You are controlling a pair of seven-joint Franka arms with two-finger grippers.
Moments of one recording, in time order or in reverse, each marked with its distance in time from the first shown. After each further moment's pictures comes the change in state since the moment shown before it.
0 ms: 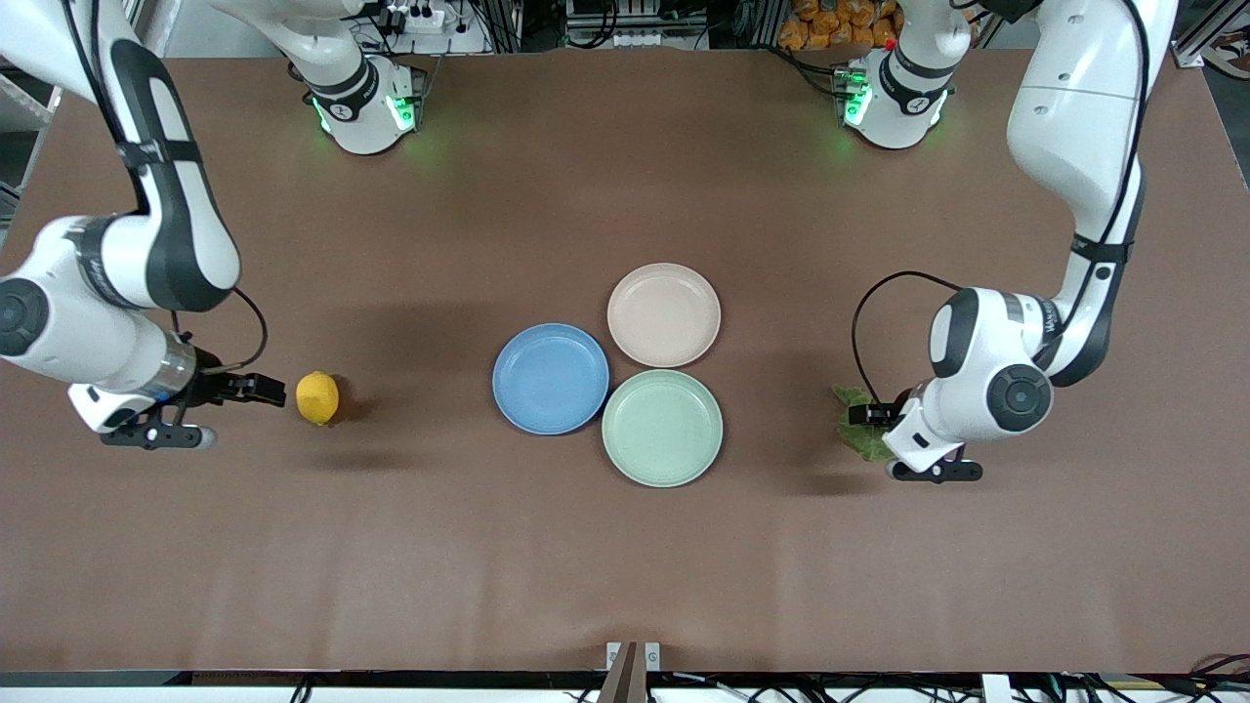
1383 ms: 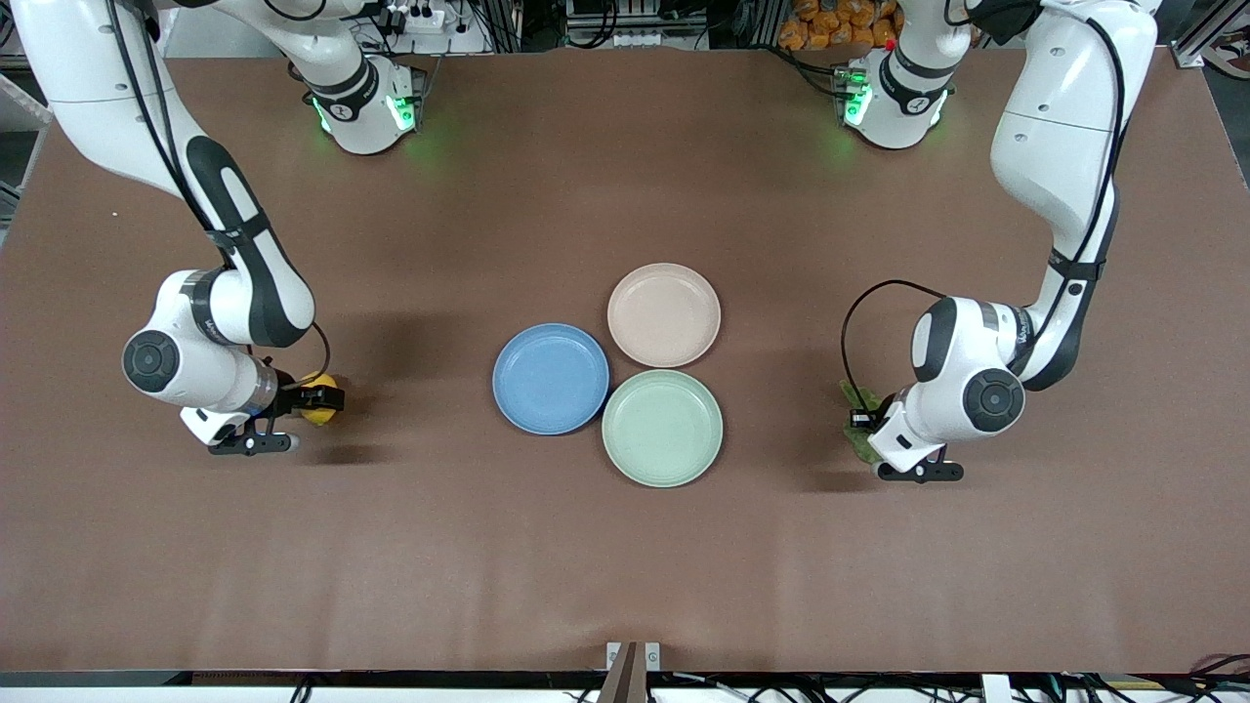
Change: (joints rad) left arm -0.002 0.037 -0.007 -0.027 0.000 0.091 -0.022; right arm 0.009 0.175 0.005 -0.091 0.009 0.199 -0.086
